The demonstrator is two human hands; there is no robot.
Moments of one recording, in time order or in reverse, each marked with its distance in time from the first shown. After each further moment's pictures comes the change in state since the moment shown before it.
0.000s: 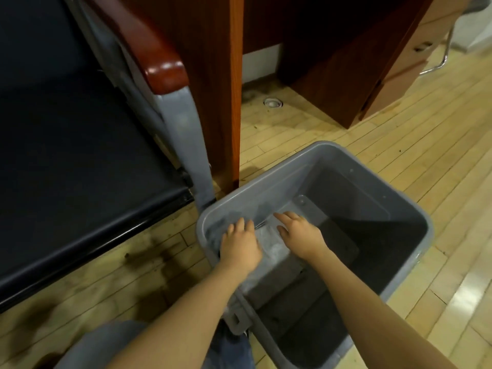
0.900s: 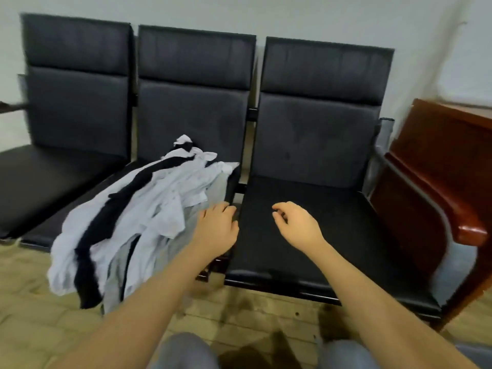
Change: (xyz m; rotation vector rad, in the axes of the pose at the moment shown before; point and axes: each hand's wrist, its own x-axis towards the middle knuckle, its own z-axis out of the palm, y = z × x) left_hand -0.342 -0.371 -0.247 0.052 0.708 -0.522; right_hand -0.079 -0.550 -0.087 0.151 0.223 -0.884
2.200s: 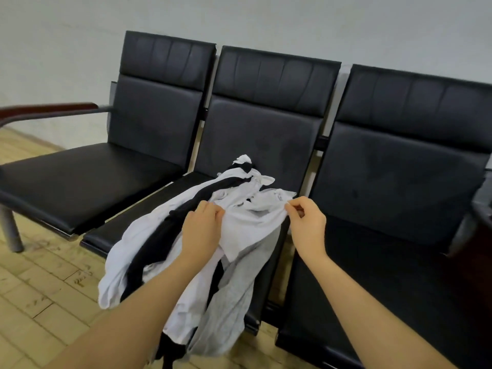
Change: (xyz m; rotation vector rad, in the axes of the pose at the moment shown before) left_hand 0.030 -0.151 -0.022 -0.214 0.584 -0.281; right_hand 0.114 -0.115 0.068 0.634 0.322 -0.027
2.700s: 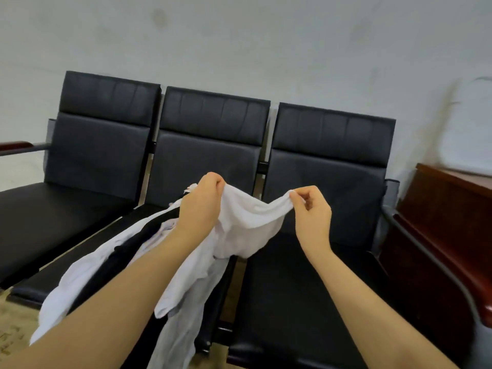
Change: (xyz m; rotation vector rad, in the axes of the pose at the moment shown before) left_hand 0.049 0.147 -0.047 -0.158 -0.070 0.129; right_hand 0.015 -0.053 -0.134 0.114 0.267 -0.141
